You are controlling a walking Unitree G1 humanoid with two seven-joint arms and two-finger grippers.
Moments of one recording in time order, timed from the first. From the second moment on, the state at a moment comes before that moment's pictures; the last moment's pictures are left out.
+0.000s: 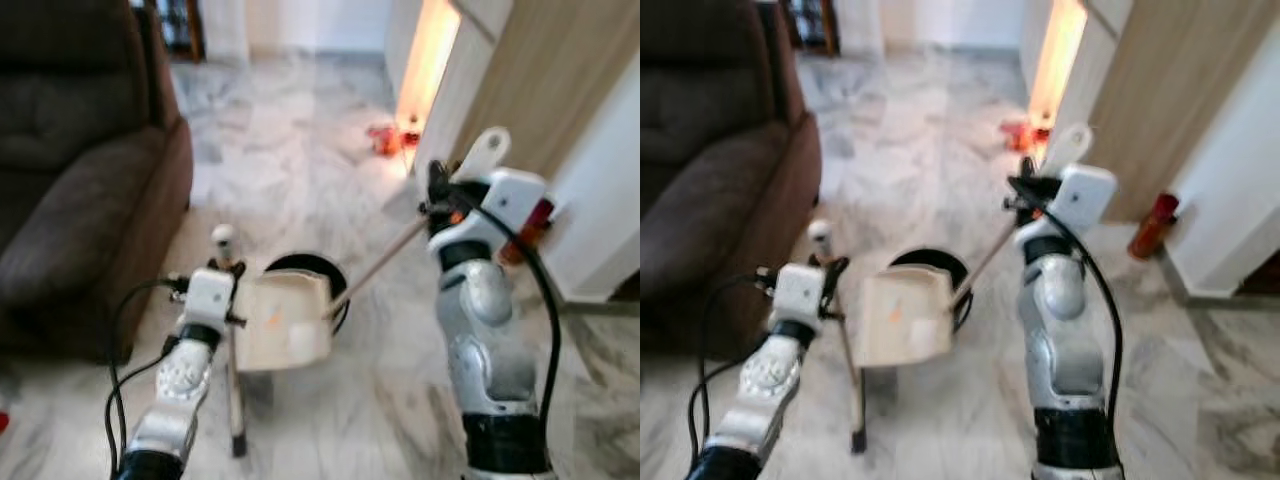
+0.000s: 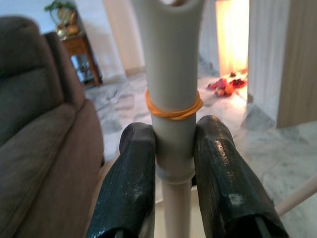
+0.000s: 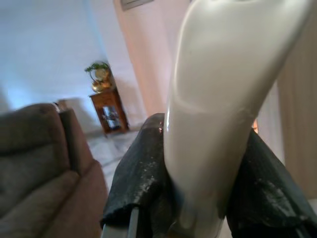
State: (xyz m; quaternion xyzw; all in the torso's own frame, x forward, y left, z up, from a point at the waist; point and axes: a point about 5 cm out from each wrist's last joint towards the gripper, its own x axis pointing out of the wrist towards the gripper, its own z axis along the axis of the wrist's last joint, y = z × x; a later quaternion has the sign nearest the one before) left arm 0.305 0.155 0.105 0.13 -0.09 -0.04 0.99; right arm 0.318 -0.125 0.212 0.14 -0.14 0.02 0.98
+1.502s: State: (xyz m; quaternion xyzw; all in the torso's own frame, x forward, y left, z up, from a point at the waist) left arm 0.304 0.155 0.105 0.13 -0.10 -0.04 0.99; right arm 0.317 -0.119 0.218 0.16 -0.16 0.05 0.97
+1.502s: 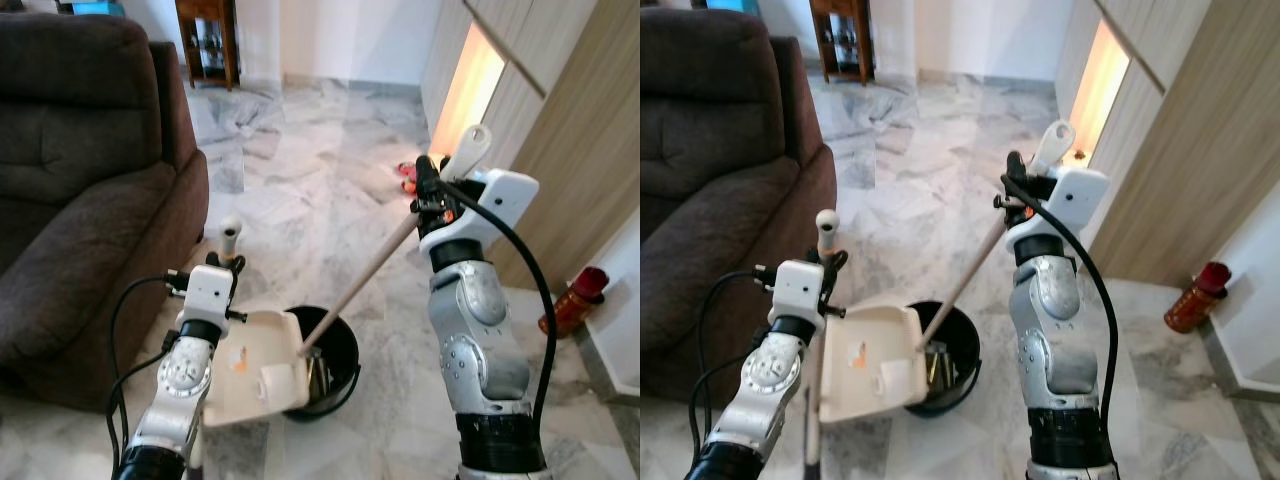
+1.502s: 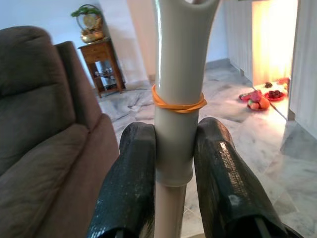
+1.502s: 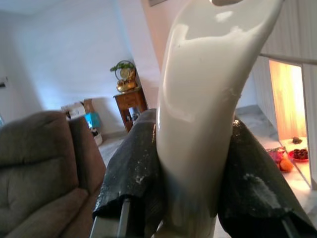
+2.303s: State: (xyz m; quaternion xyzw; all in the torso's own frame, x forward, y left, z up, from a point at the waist) left arm 0.302 0.144 0.103 0.12 -0.10 -0.06 0.99; right arm 0.313 -0.127 0.253 0.13 -0.25 0.04 0.96
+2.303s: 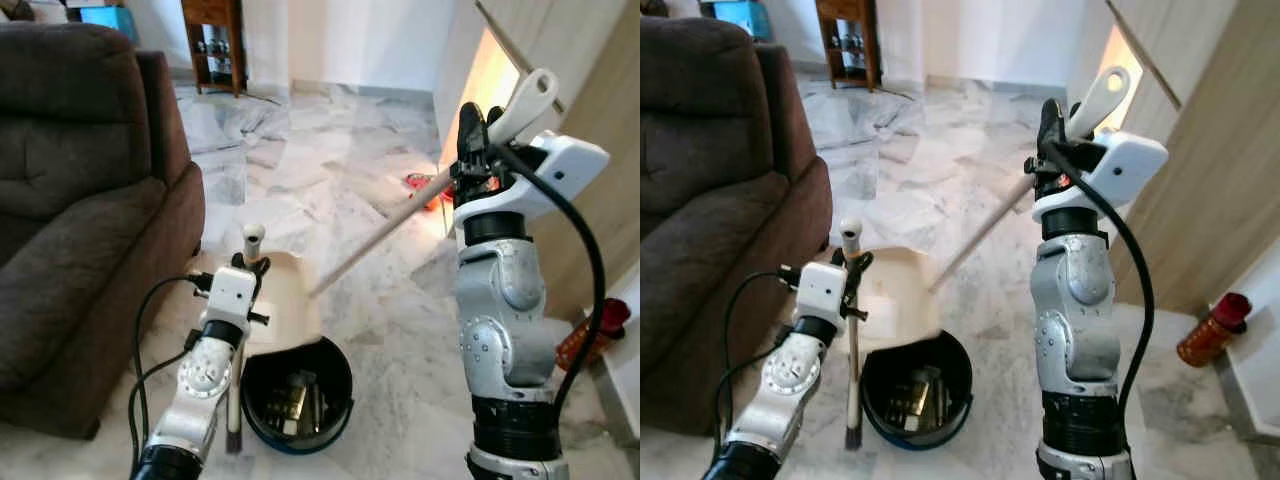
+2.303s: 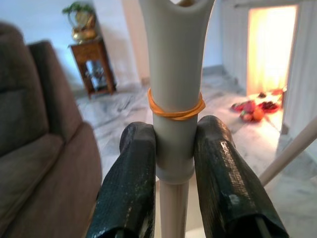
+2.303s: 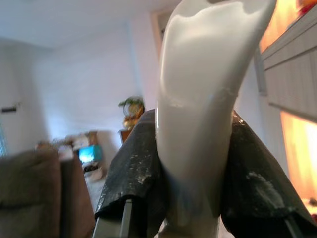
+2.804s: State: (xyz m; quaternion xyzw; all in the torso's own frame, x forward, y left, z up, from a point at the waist) left arm 0.303 0.141 0.103 0.12 -0.10 -0.06 0.99; right arm 0.309 -0.118 0.247 0.07 -0.25 0.07 0.96
